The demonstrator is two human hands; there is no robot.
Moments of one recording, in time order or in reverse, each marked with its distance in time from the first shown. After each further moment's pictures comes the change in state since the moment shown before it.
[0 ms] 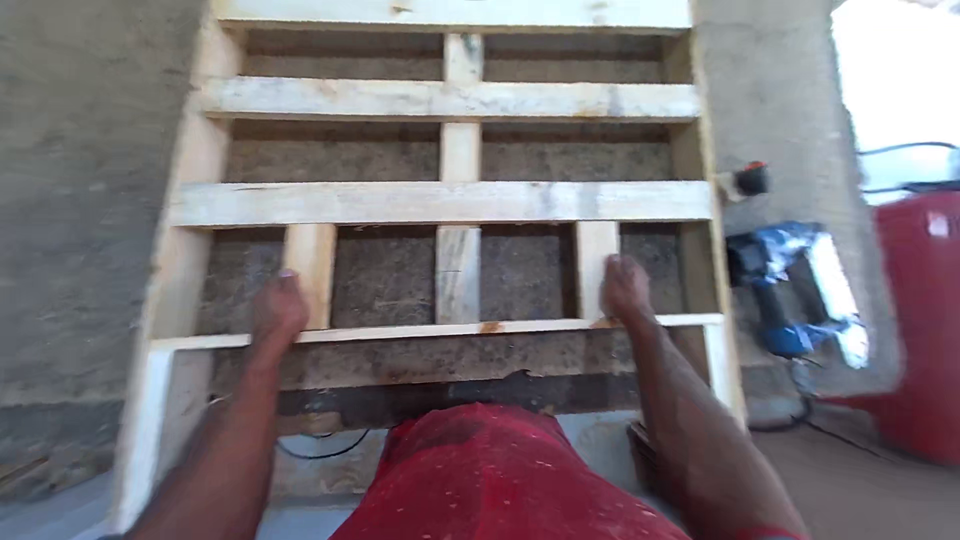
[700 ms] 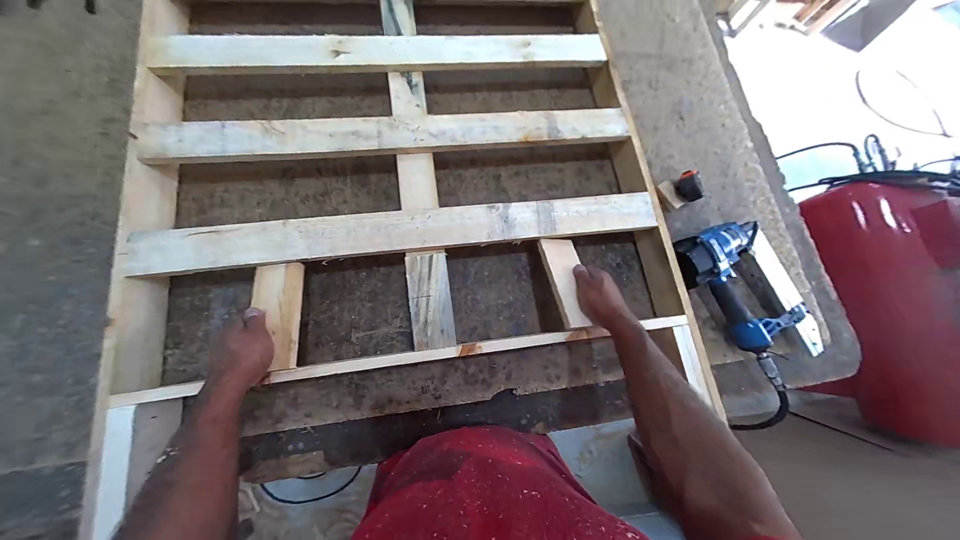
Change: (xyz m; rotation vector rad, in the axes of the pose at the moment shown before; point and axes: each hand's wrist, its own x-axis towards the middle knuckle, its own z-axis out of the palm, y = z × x) left_hand 0.000 0.020 -0.024 0.075 -0.038 -0.030; right_hand 0.010 -0.007 -0.018 0.002 -0.162 0.018
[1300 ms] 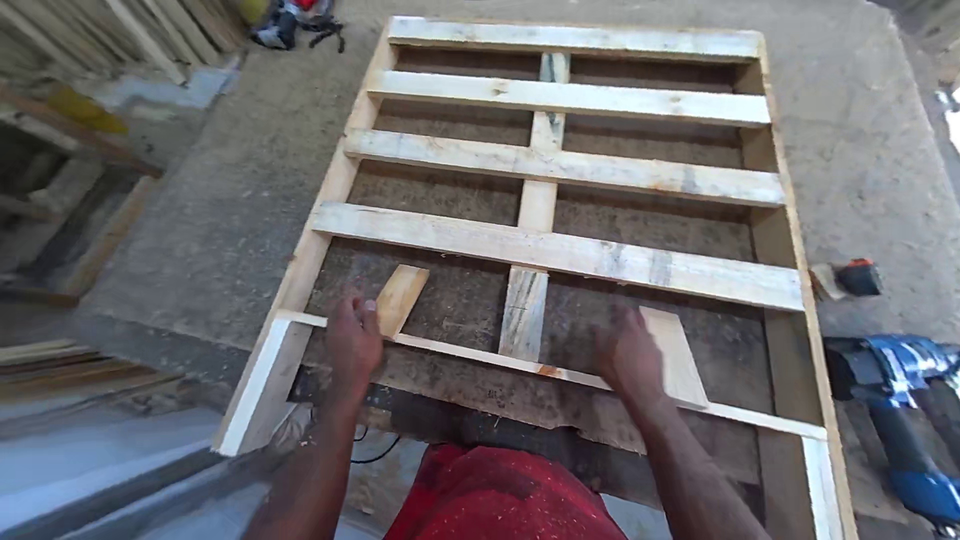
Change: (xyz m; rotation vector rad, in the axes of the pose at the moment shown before) left_hand -0.082 -0.031 -0.002 -0.162 0.352 0.153; right_hand -0.090 -0.111 0.071 -0.384 0.039 -0.300
